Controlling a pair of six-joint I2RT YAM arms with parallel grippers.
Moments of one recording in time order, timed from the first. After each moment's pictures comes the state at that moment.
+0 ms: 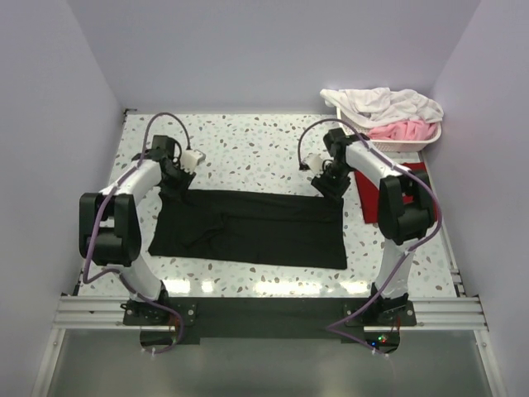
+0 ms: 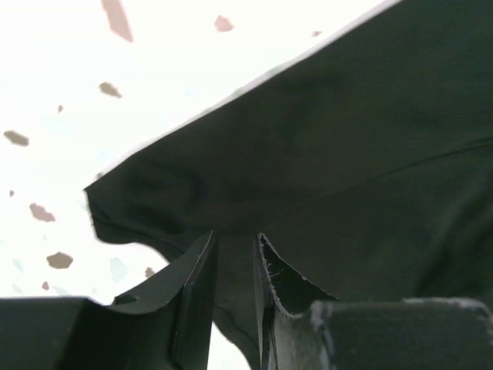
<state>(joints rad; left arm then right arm) -0.01 1.73 1.17 -0.66 0.14 0.50 0.27 1.97 1.51 -1.05 -0.15 -0.68</state>
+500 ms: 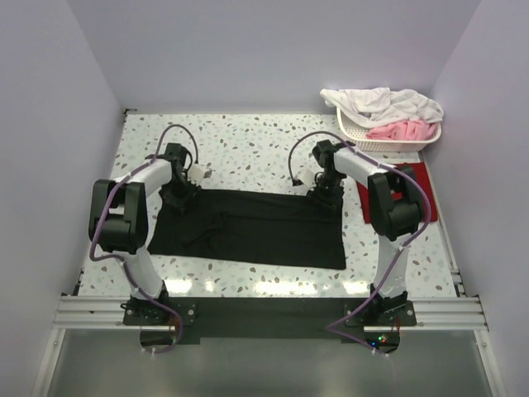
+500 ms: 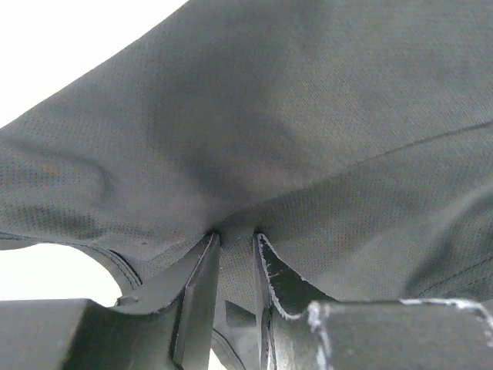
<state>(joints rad) -0.08 1.81 1.13 -0.72 0.06 0.47 0.33 2.03 1.49 -1.07 -0.11 -0.73</state>
